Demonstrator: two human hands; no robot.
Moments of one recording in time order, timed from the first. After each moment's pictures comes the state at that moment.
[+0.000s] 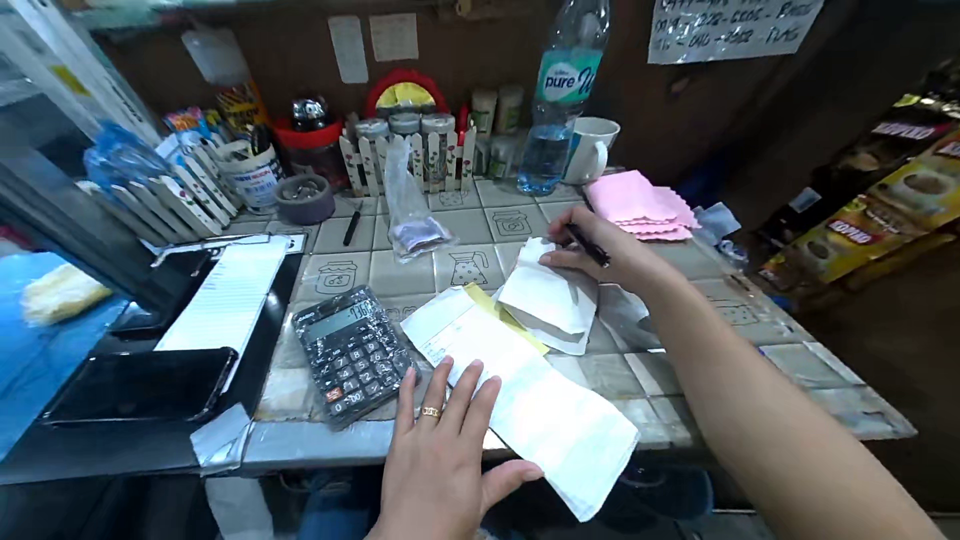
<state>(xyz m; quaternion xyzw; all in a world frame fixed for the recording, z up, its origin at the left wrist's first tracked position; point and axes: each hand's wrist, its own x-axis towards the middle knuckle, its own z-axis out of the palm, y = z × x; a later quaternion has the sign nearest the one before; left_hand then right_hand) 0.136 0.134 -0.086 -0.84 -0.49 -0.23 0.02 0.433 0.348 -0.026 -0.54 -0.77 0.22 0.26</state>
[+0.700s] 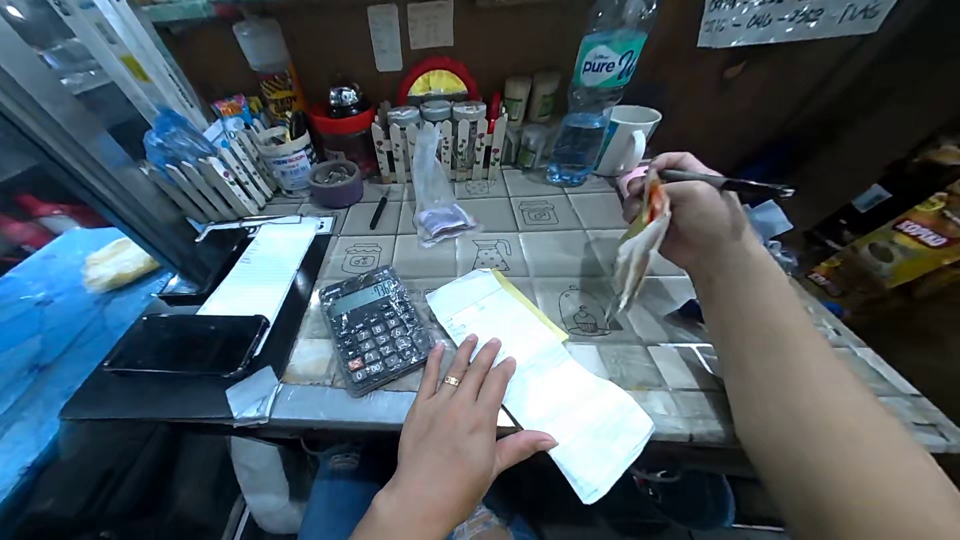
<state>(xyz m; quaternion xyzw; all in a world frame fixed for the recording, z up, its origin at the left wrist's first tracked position) 0.139 0.137 -0.079 -0.84 -0.49 -0.23 0.00 0.441 0.343 -0.006 -0.45 -0.54 0.41 0.58</state>
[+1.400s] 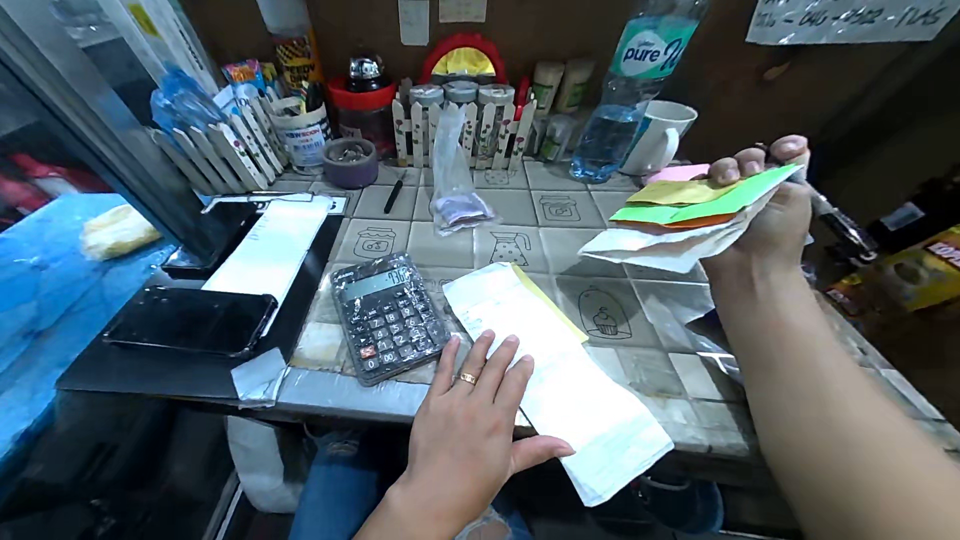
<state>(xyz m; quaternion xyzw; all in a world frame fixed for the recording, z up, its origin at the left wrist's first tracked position) 0.141 0.137 -0.088 -0.84 -0.49 -0.24 0.04 0.447 0.350 -0.015 -0.14 -0.42 0.46 0.77</state>
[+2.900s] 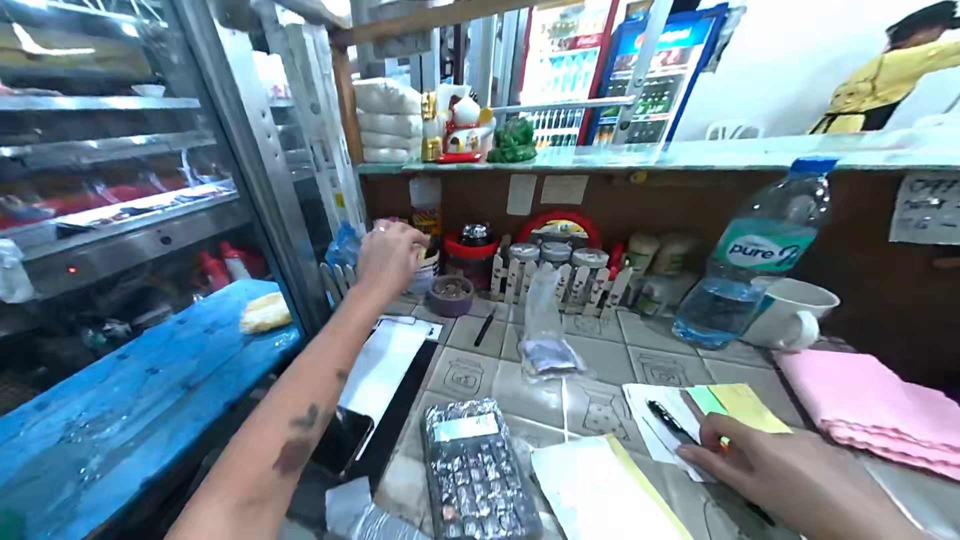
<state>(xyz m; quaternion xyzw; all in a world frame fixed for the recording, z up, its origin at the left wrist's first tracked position) -0.078 0.401 0.096 -0.71 -0.64 -0.24 0.14 0.409 0.333 -0.029 -0.59 -0.80 0.08 0.07</state>
